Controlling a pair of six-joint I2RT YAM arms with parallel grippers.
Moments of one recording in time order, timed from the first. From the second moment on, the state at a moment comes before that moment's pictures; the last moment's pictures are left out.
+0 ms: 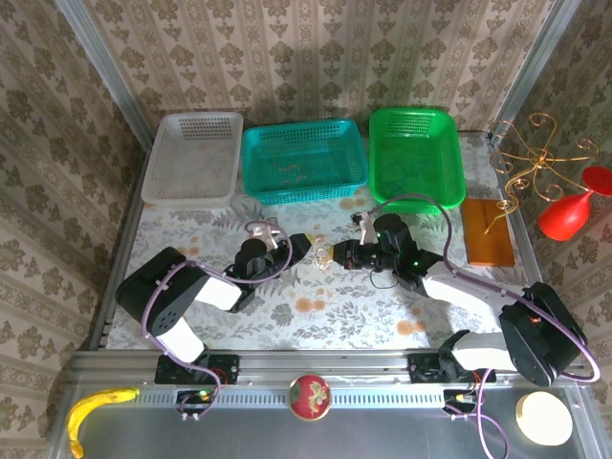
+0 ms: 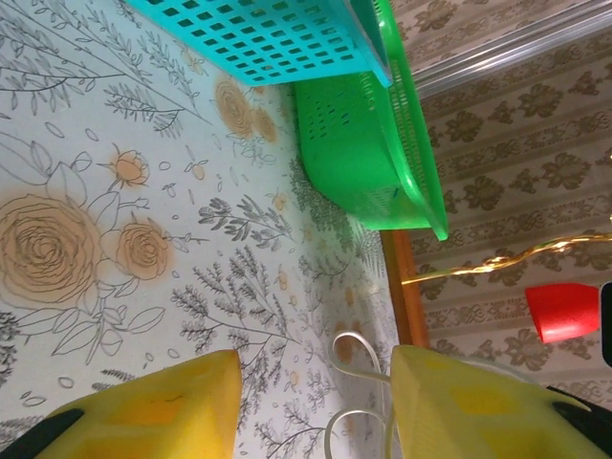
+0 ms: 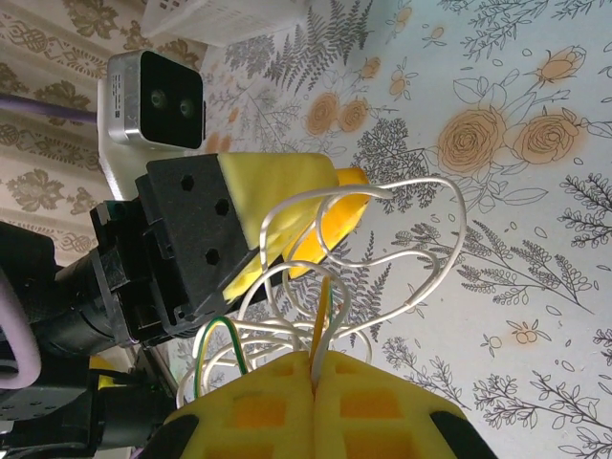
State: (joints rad) left arm -0.72 1.64 0.37 1.08 0.19 -1.12; right arm 0.58 1.28 0.60 0.16 -0.42 0.71
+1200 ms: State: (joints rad) left arm -0.62 0.97 0.54 0.43 0.24 -0.91; right arm 0.53 1.42 0.49 0.17 -0.28 0.68
